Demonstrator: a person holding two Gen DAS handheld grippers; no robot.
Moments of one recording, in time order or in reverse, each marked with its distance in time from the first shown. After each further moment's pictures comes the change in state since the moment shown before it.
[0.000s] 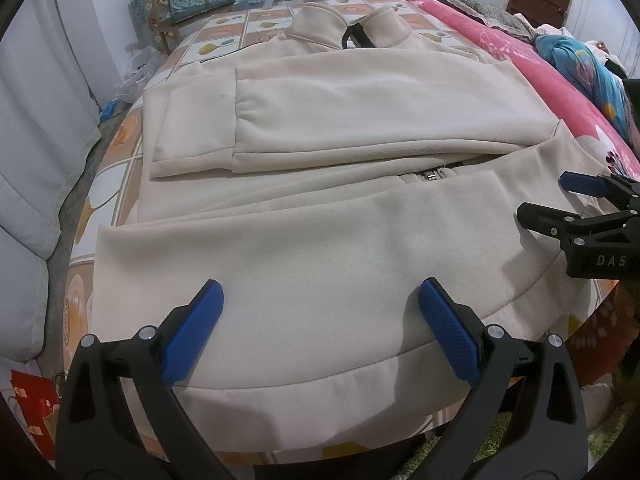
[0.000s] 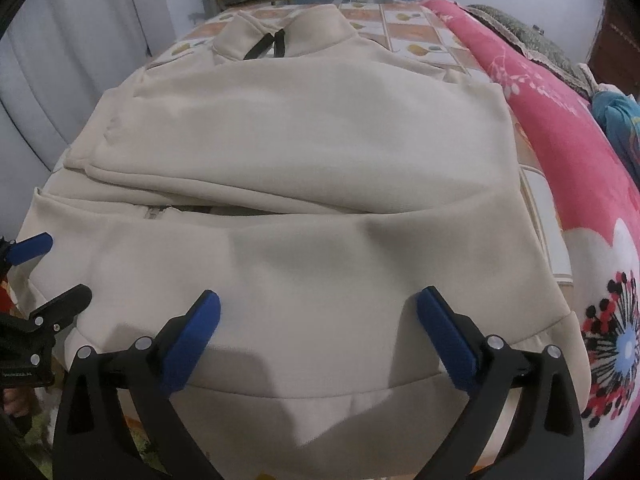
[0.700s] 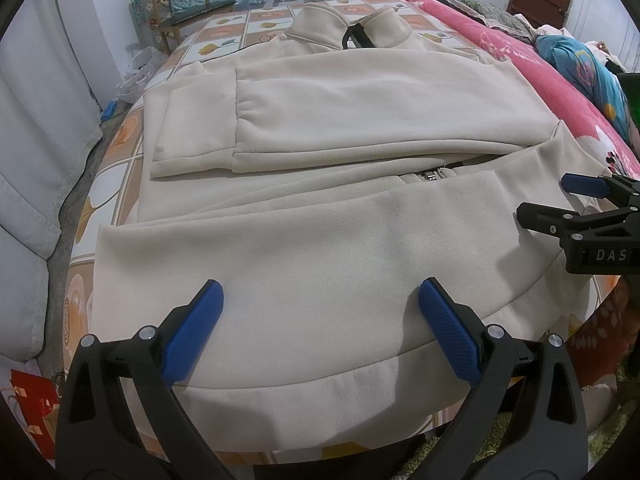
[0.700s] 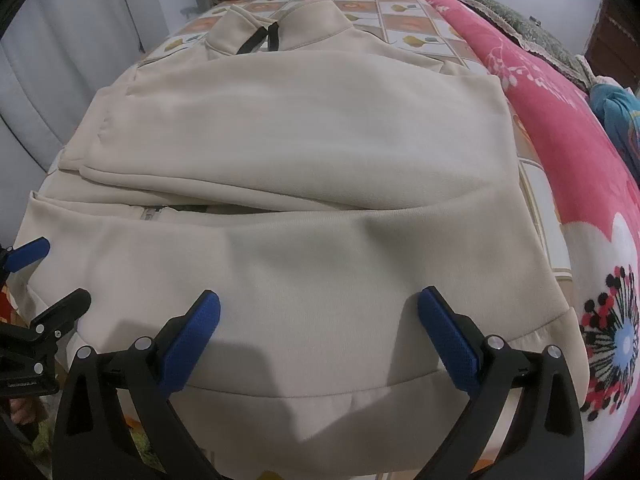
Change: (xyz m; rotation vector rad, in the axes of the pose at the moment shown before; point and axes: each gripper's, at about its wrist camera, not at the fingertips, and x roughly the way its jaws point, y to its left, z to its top) left arm 0.000 0.000 0.000 0.000 0.000 0.001; right arm 0.001 0.000 0.004 0.016 0.033 -0.007
